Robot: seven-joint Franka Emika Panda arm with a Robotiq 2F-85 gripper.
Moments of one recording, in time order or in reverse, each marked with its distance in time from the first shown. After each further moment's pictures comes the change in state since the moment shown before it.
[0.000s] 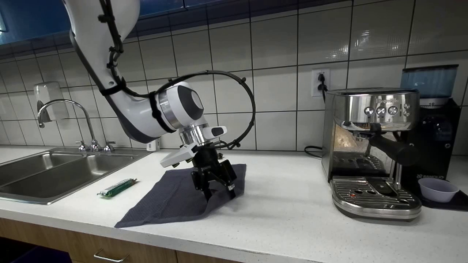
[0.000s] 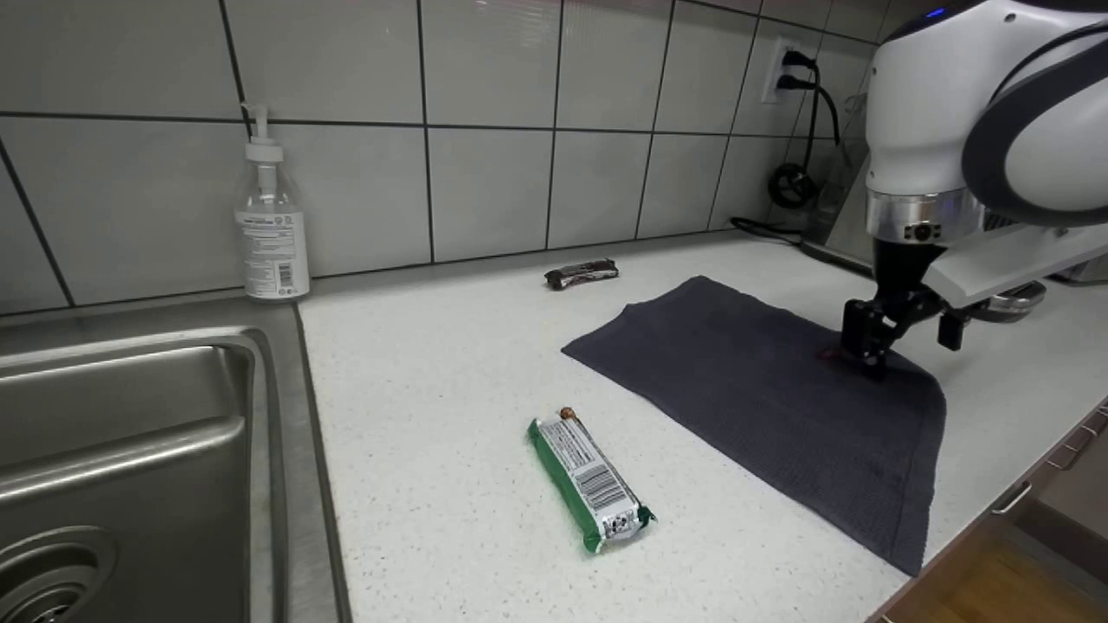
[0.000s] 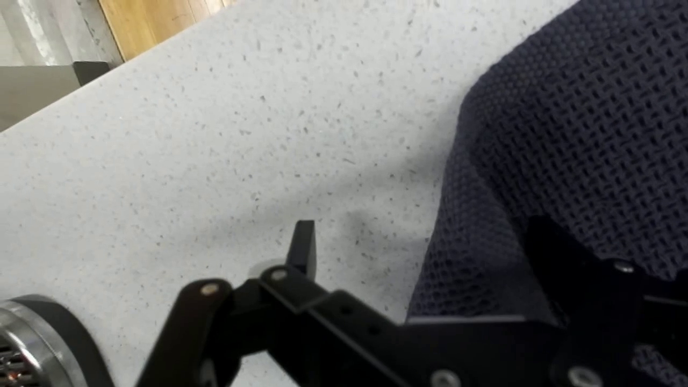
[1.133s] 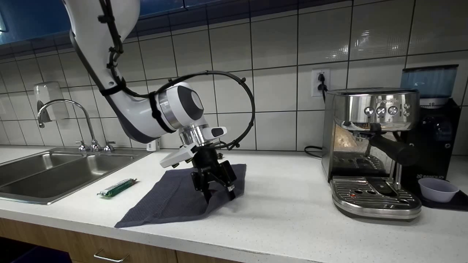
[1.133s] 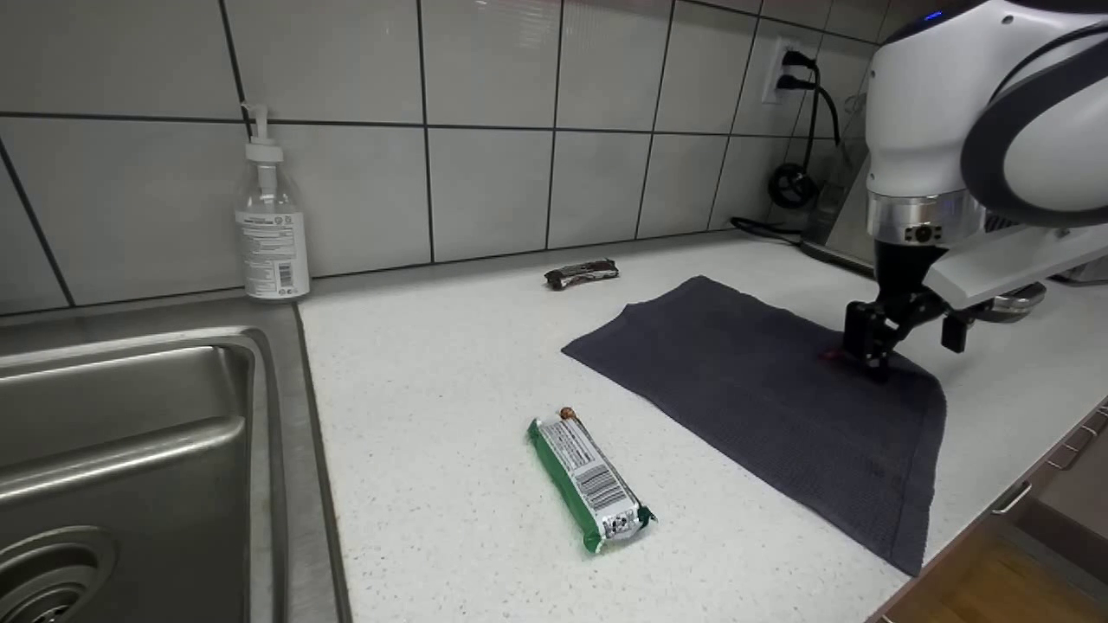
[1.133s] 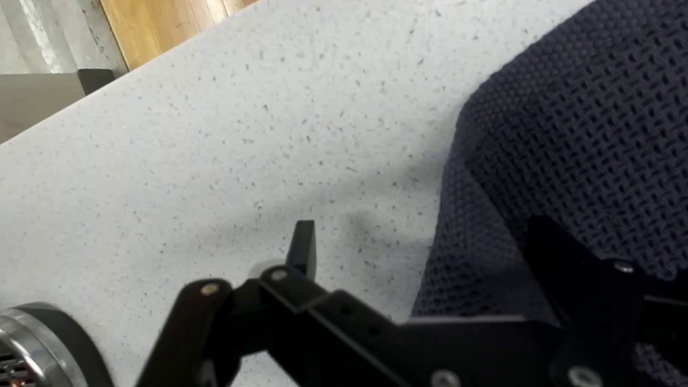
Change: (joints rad) arm 0.001 0.001 0.000 0.000 0.005 -0.012 0.004
